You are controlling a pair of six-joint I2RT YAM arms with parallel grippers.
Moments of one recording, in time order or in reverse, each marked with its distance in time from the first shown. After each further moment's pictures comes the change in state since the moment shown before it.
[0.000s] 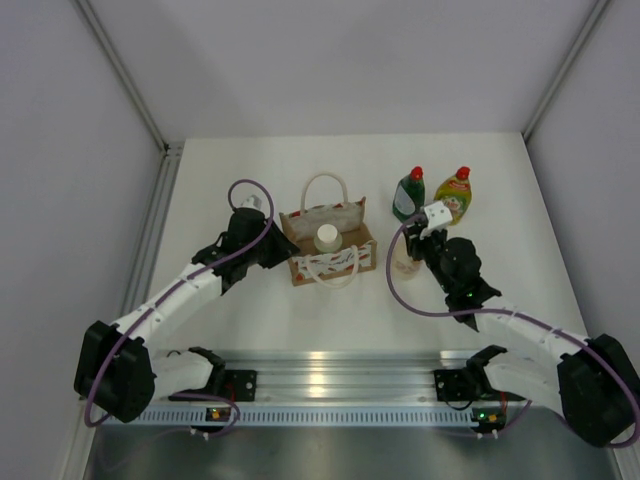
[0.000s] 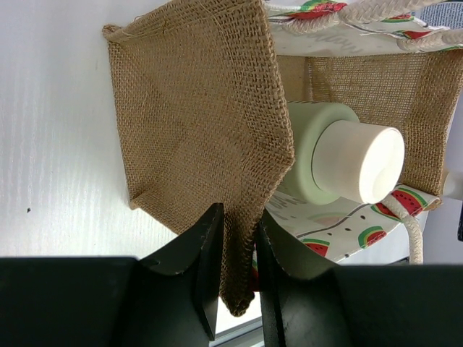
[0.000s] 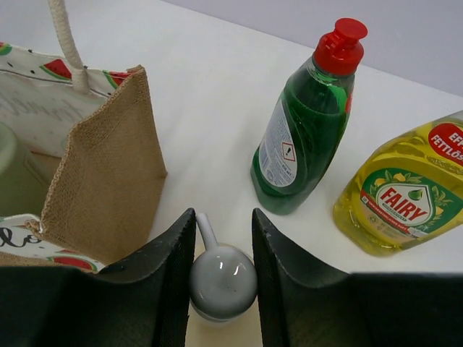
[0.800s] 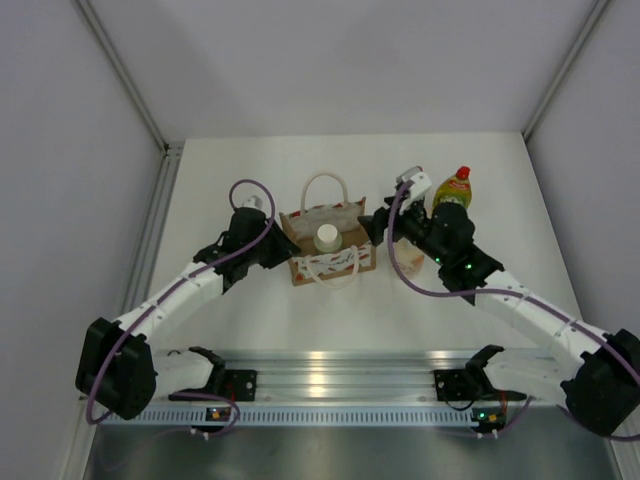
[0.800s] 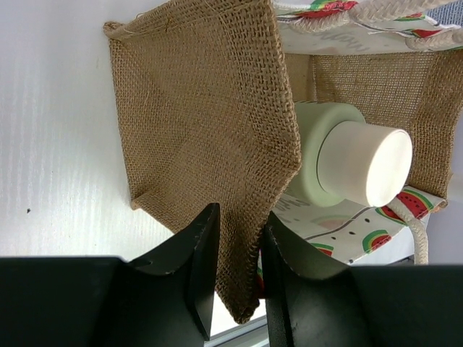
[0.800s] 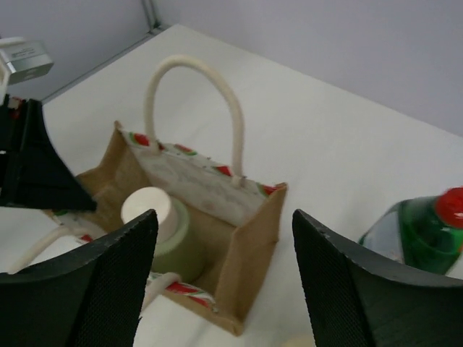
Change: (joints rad) left arm 0.000 0.015 0.000 0.003 0.005 0.001; right arm 0.077 0.011 0.370 -0.302 -0.226 0.124
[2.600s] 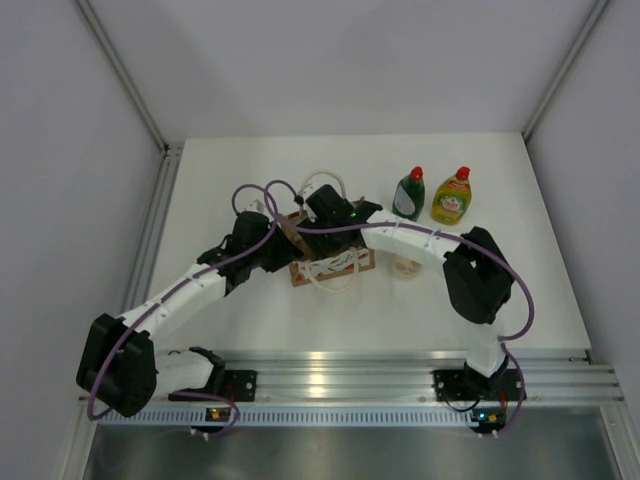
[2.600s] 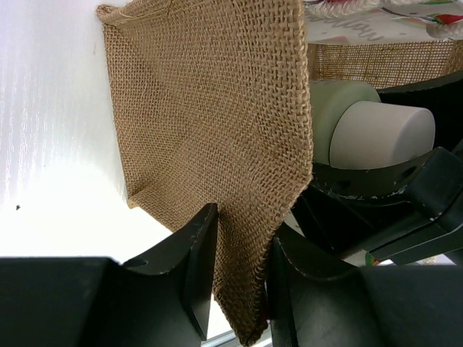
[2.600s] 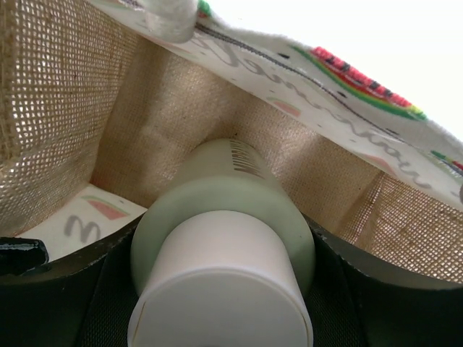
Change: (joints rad) left arm -0.017 0.016 -0.032 0.035 -0.005 -0.032; right arm 0.273 0.883 0.769 -0.777 0.212 0.045
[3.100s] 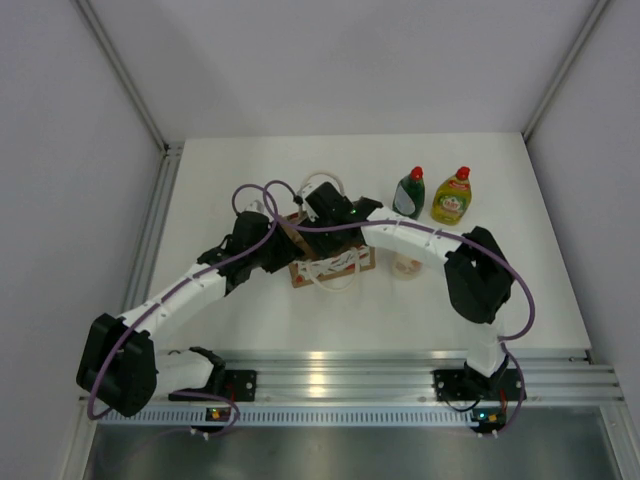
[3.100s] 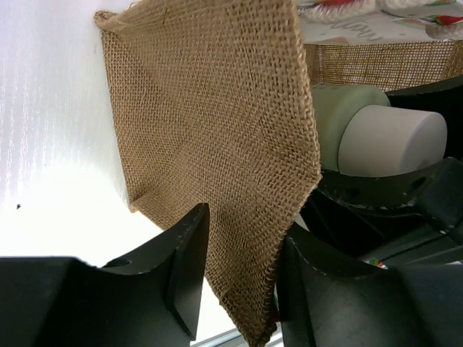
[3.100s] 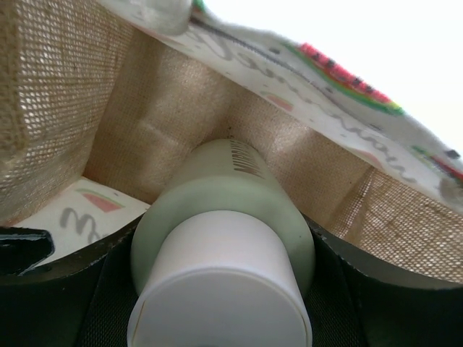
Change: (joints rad) left arm 0.000 0.000 0.000 -0.002 -0.001 0.000; right arm -0.001 0.000 0.029 -0.050 -0.005 -0.030
